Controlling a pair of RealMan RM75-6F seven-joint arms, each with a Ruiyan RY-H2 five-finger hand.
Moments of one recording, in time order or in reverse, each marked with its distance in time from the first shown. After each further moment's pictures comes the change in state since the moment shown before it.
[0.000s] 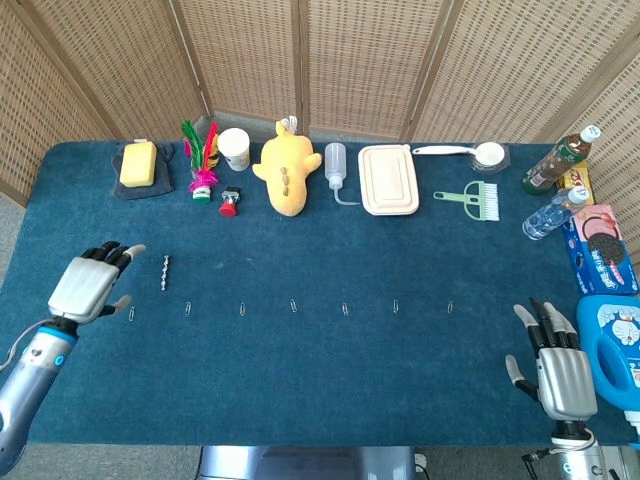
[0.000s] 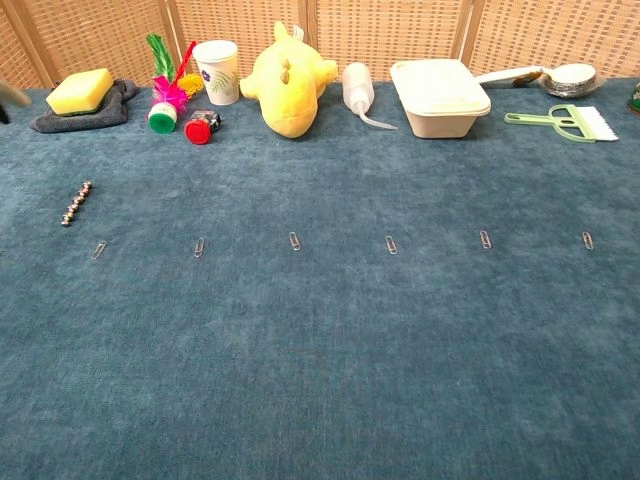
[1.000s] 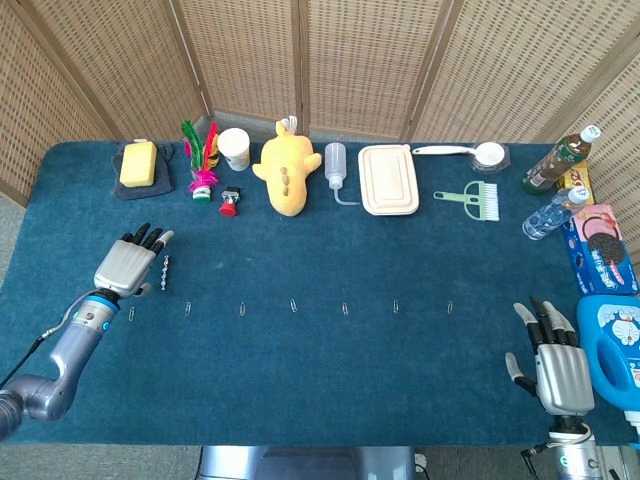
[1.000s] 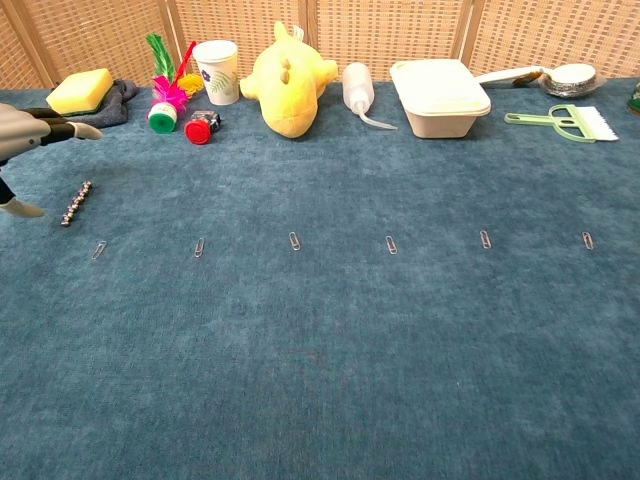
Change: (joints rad) left arm -0.175 -0.226 0.021 0.310 -0.134 -0.192 0.140; right arm 0.008 -0.021 0.014 0.028 0.036 -0.031 0.007
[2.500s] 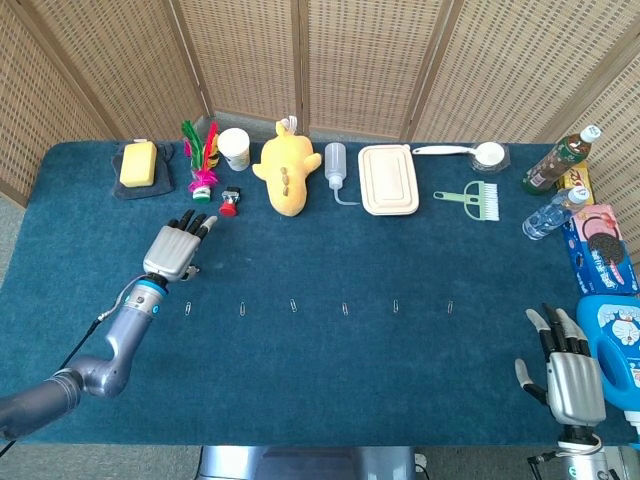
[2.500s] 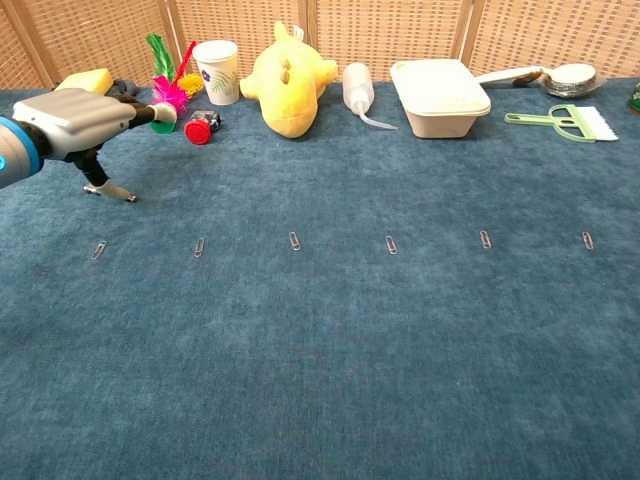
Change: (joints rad) left arm -0.136 -0.178 -0.073 0.073 -0.114 -0.006 0.059; right arm -0.036 0.007 -0.011 -0.001 -0.001 0.036 0.019
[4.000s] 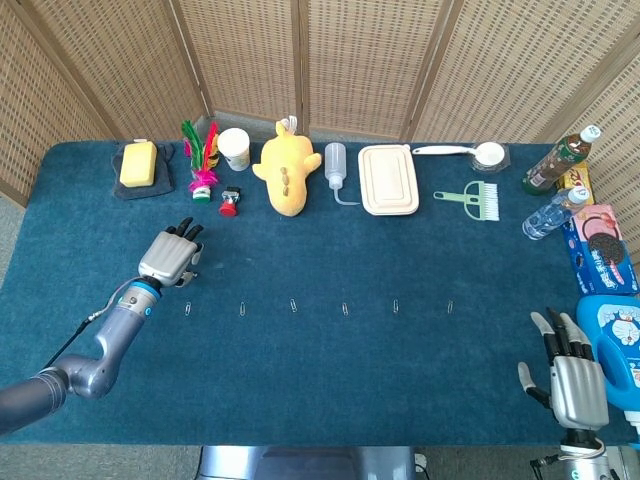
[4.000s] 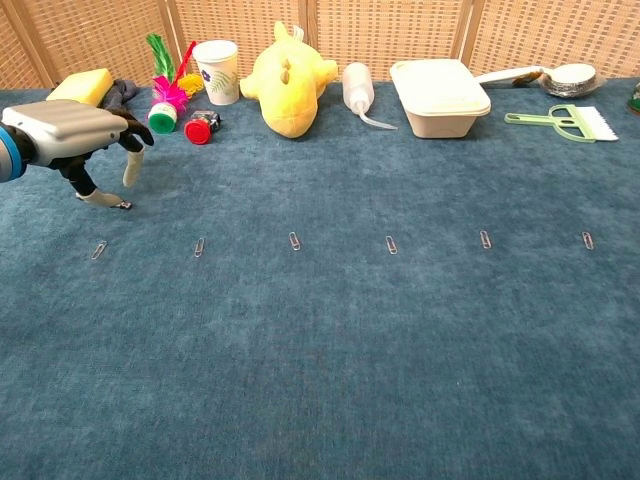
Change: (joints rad) left arm -0.022 0.099 0.076 -0.087 -0.051 -0.067 -0.034; right arm -0.017 -0.005 0.001 0.017 0.004 0.003 0.023
